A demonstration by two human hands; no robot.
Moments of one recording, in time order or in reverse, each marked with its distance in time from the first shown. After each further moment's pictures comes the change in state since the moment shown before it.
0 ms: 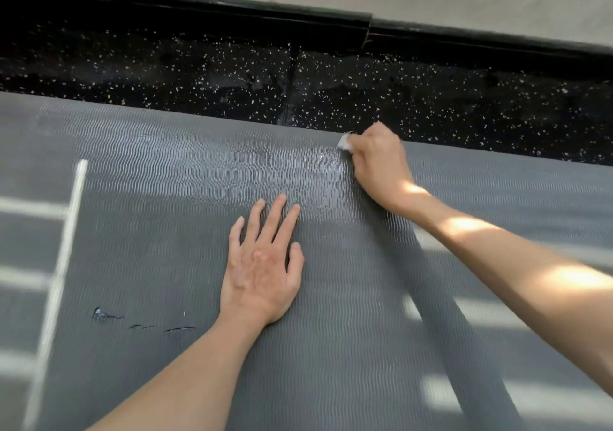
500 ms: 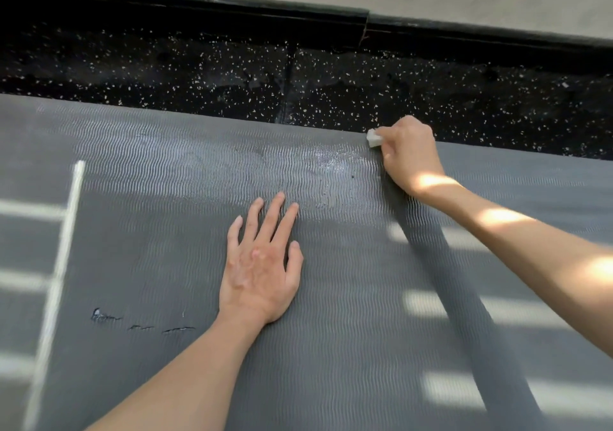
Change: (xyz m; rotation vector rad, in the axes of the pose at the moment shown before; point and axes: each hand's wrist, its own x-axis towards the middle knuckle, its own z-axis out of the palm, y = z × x) left_hand 0.001 0.000 0.000 -0.002 0.009 0.007; right_hand 0.002 0.034 -0.019 -0.105 -0.027 0.166
